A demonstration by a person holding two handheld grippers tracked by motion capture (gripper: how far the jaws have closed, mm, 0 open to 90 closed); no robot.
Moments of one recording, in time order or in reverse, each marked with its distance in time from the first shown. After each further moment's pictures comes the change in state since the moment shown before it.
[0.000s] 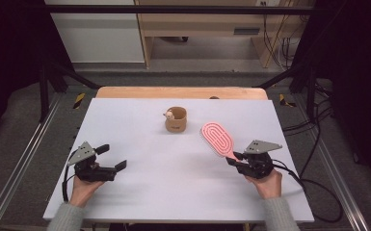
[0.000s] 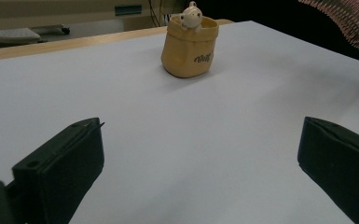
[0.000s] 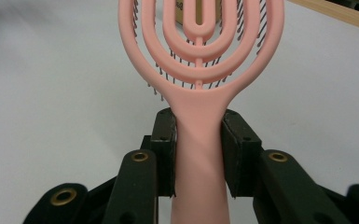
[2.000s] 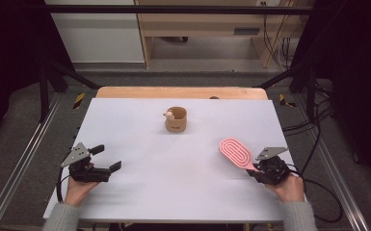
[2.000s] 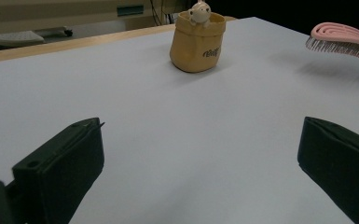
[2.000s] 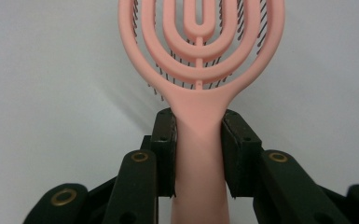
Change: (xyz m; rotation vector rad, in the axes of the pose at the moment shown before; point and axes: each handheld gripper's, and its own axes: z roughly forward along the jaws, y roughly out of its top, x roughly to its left) left arm 0.013 -0.007 -0.010 0.001 0.006 0.022; right arm -0.025 -0.032 -0.023 0.310 -0.086 -0.029
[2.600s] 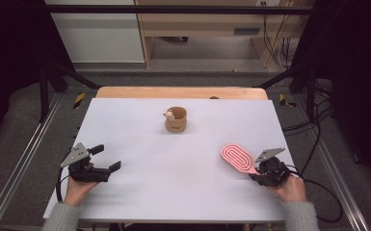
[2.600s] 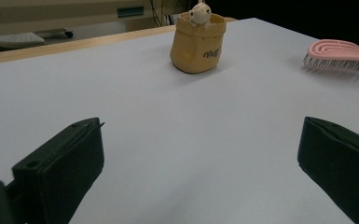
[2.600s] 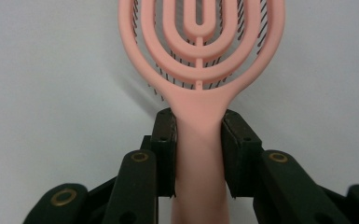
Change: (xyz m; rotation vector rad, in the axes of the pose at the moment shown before) left arm 0.001 0.000 -0.001 -0.005 0.000 0.004; right arm -0.005 -0.008 0.009 0.113 0.013 -0.012
